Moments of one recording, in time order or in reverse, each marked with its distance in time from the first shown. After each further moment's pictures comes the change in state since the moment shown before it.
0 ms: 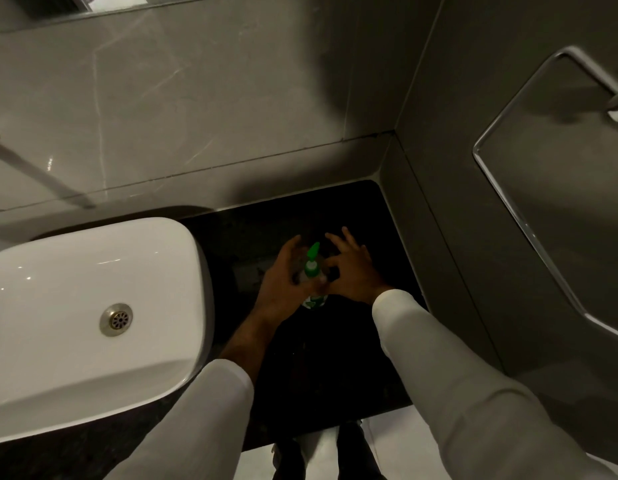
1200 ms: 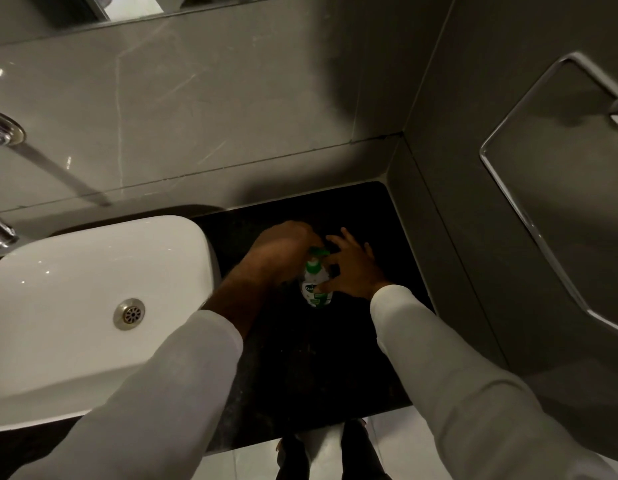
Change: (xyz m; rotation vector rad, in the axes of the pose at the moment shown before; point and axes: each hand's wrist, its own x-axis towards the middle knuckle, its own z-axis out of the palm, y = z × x) left_hand 0.036 0.090 -0.043 1.032 -0.337 0.357; right_hand -0.003 -0.016 -0.004 -0.060 -0.001 -0.059
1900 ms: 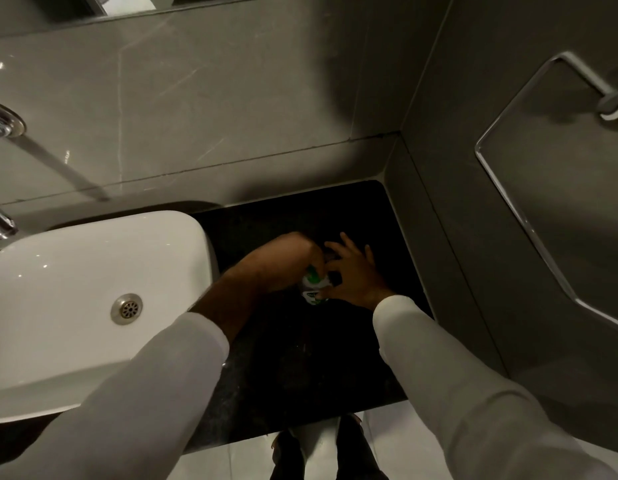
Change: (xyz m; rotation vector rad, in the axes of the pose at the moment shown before) left_hand -0.015 0.006 0.002 -0.060 -0.133 0.267; right_hand -0.022 0.002 0.007 -0.088 0.006 -0.045
